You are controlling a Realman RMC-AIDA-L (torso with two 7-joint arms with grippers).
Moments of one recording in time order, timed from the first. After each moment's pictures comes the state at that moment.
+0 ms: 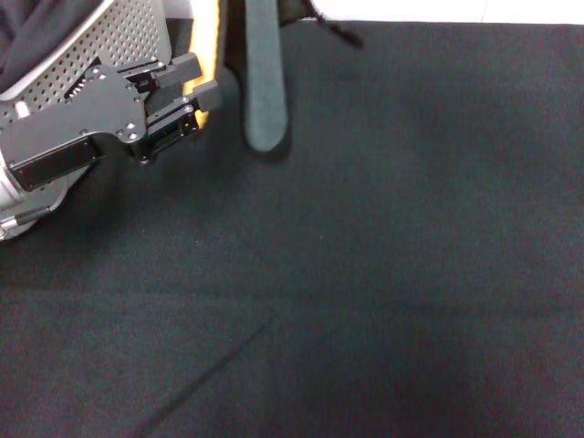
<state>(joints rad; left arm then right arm) -0.38 -2.09 0.70 0.73 1.58 1.67 -1.22 0.66 2.02 -1.53 -1.30 -1.25 -0.79 1.22</state>
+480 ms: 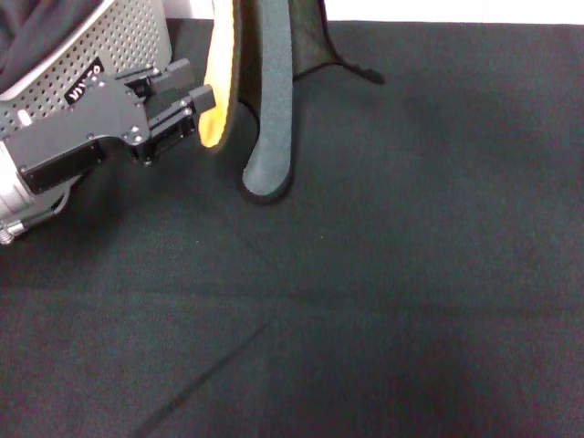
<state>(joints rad) -0.38 -2.09 0.70 0.68 1.58 1.59 -1.15 0.69 2.03 -1.53 -1.19 -1.24 -0.76 1.18</state>
